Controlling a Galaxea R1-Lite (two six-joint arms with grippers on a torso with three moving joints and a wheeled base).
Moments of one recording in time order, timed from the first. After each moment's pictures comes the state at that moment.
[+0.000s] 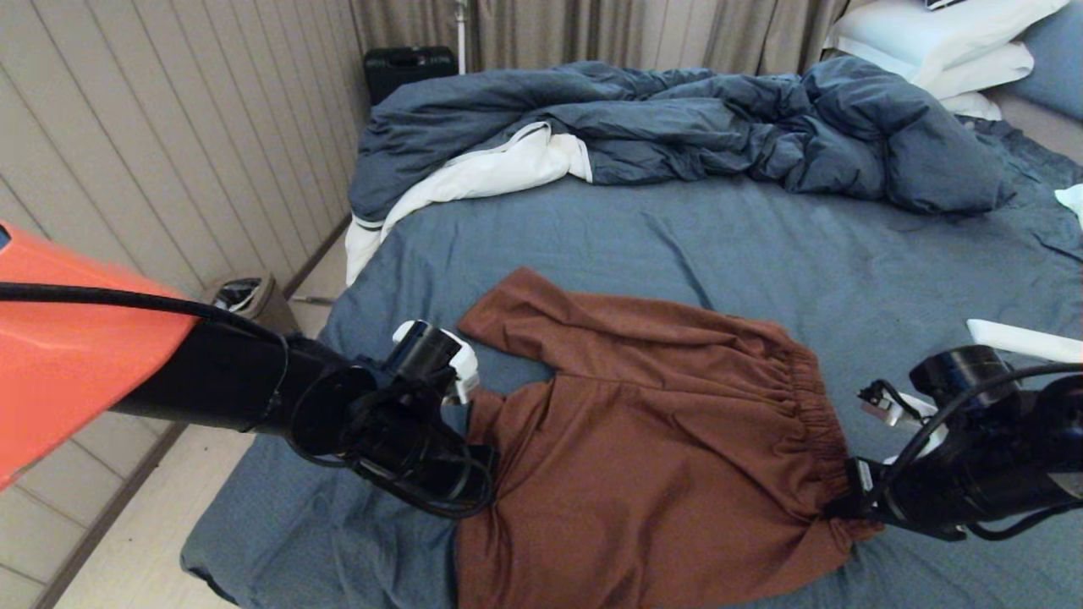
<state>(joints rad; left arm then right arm) -0.65 1.99 -1.13 0.20 -0.25 -0.38 -0.09 1.71 -0.76 0.19 0.27 0.16</state>
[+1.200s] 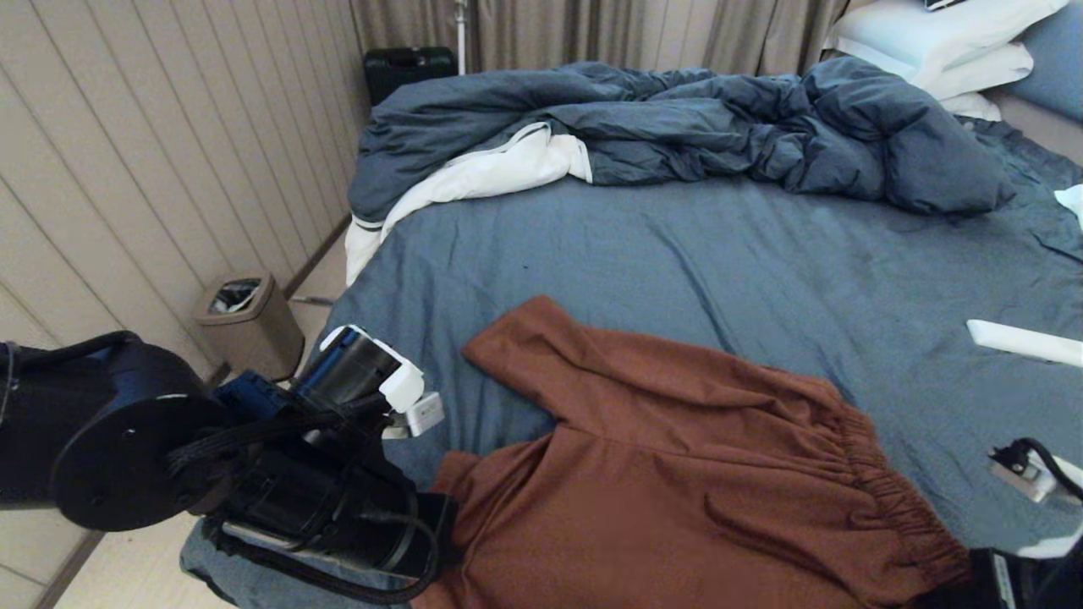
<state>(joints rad) -0.73 1.68 -0.95 0.34 -0.25 -0.45 -0.13 1.21 -0.55 0.42 0.27 0.17</state>
